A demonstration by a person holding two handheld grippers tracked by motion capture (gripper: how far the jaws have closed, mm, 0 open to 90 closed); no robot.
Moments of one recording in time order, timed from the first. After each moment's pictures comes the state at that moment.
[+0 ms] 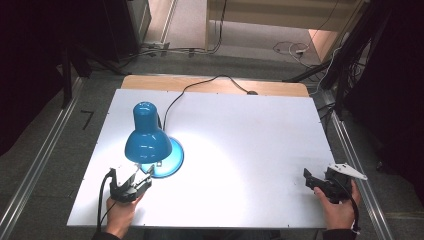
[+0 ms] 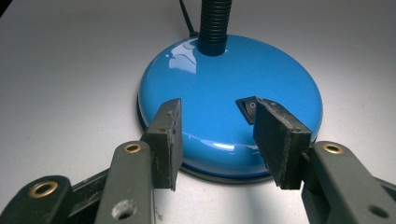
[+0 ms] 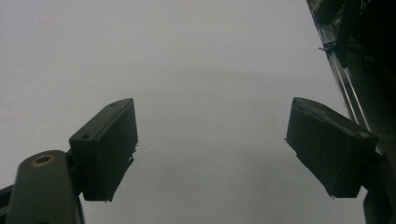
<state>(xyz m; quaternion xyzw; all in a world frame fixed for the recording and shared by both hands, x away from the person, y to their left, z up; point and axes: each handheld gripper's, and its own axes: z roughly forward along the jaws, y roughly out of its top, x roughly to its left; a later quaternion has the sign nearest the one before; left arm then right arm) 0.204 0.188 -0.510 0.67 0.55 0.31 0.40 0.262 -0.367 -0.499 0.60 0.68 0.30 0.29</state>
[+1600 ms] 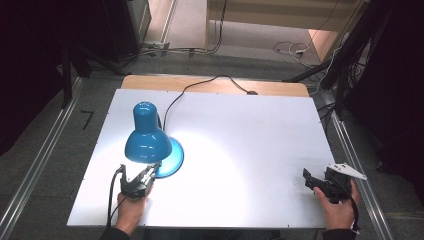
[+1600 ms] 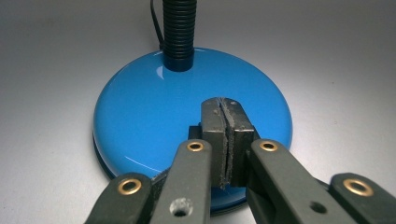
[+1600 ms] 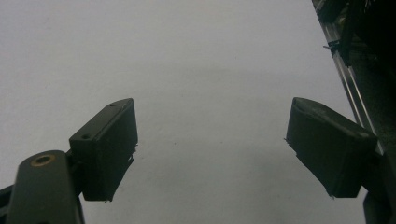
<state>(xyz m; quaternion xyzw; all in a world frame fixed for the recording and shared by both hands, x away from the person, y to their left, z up) 0.217 0.170 -0.511 0.67 0.54 0.29 0.43 0.262 -0.367 -0.500 0.60 0.68 0.31 0.28</state>
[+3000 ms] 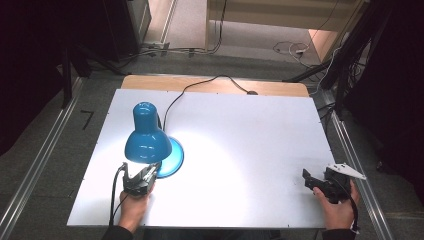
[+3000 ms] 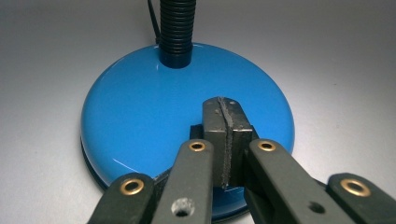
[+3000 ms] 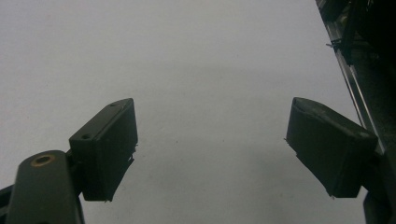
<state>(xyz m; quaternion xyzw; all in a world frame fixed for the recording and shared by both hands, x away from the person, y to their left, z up) 0.224 0.169 -0.514 0.67 0.55 0.27 0.42 0.262 -0.367 -0.501 0.60 0.69 0.30 0.28</state>
